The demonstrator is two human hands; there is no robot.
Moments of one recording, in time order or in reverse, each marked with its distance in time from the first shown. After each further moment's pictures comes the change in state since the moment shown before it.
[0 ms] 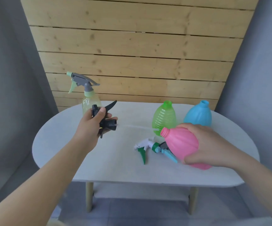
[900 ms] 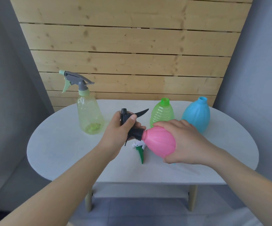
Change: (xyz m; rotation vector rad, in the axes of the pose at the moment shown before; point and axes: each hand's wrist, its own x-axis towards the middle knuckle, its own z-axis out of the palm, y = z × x) left_hand -0.028 -0.019 0.058 -0.006 -0.272 -0.041; right_hand 0.016 -0.034 0.018 -0.110 0.016 -0.141
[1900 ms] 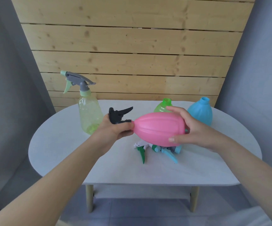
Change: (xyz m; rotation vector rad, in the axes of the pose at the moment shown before) left_hand 0.010 0.010 -0.028 0.061 -0.109 -0.080; right_hand 0.014 0.029 -0.014 0.829 -0.092 0.017
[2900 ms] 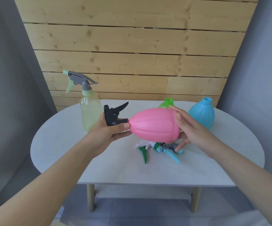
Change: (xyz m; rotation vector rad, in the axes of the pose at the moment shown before) left_hand -0.007 0.002 -0.020 -0.077 -0.026 -0.013; right_hand 0.004 0.006 0.018 0.140 0.170 0.065
